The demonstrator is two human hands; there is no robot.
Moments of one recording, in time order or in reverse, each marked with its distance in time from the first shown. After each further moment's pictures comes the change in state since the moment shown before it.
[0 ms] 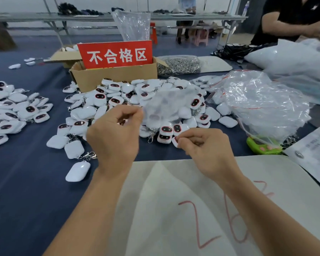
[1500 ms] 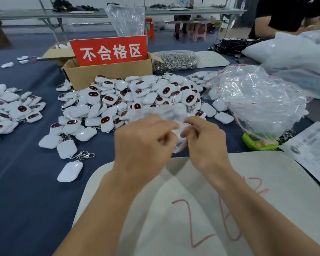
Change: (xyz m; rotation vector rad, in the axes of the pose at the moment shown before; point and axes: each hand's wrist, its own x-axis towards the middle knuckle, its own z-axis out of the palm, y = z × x) left_hand -0.035 0.027 0.015 0.005 -0.229 0.550; right_hand 0.008 0.003 0.004 -0.098 0.155 -0.030
